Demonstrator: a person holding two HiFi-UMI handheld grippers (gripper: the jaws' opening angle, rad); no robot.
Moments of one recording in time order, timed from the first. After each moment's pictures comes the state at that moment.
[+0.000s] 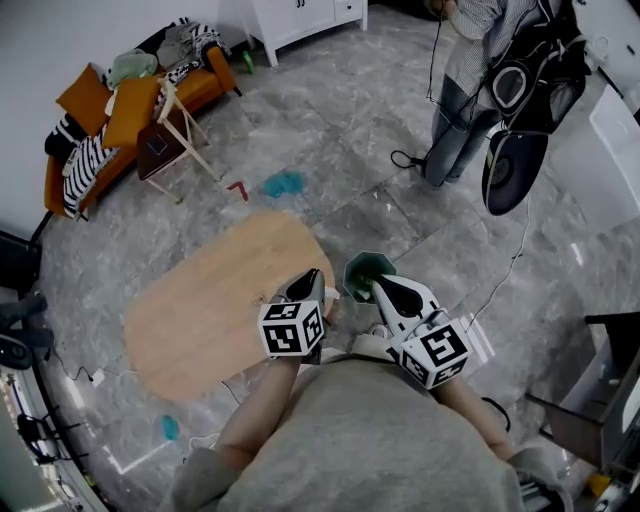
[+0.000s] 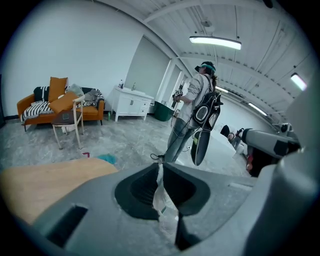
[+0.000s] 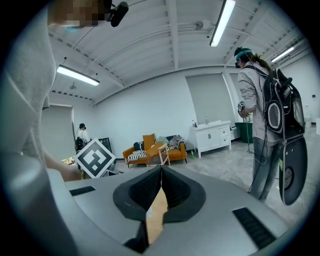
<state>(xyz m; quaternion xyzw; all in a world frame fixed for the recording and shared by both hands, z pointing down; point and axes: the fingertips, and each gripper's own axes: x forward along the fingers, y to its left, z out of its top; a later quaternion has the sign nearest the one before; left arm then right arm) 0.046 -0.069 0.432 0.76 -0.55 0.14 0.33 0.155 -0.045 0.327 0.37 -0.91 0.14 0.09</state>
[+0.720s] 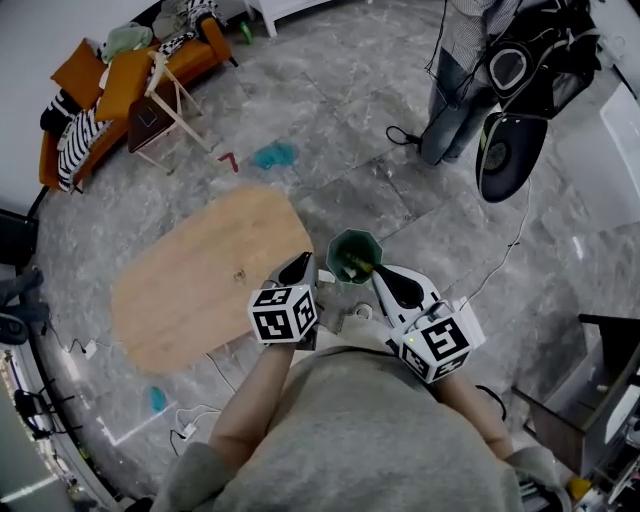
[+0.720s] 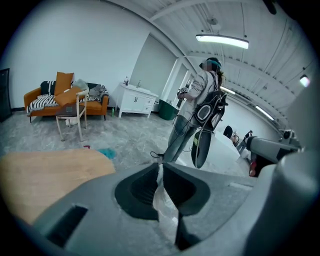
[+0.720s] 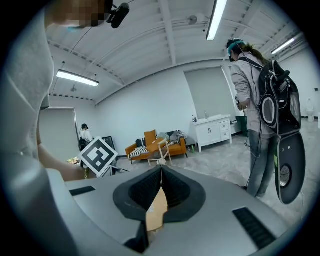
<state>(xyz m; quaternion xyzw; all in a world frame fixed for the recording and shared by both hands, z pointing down) 0.092 -0.075 0.439 0.73 -0.57 0.13 0.36 0.213 -0.053 0.336 0.35 -0.92 0.16 0.11</state>
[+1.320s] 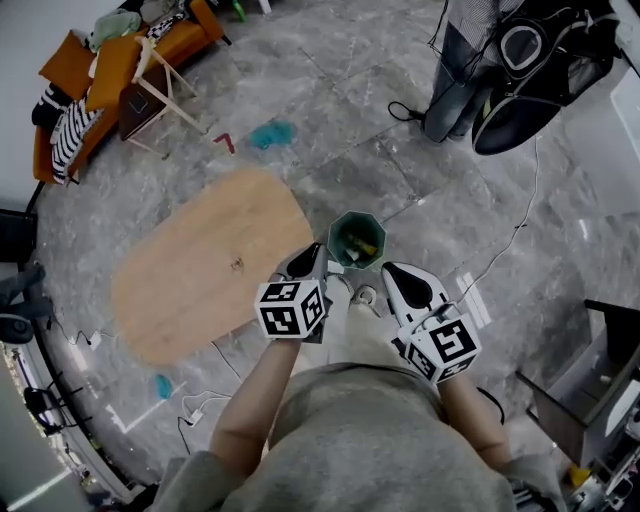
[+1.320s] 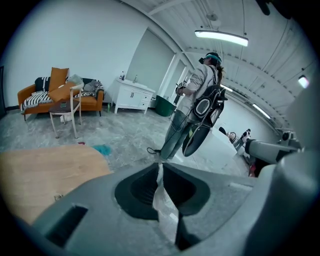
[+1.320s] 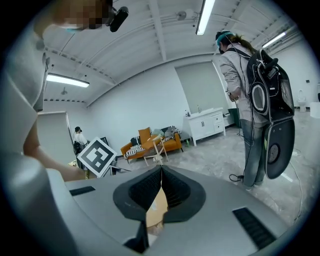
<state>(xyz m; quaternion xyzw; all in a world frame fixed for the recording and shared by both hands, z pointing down) 0.113 -0.085 0.479 0.74 -0.55 0.14 0.37 0.229 -0.058 0.379 0.37 -0.90 0.20 0.12</state>
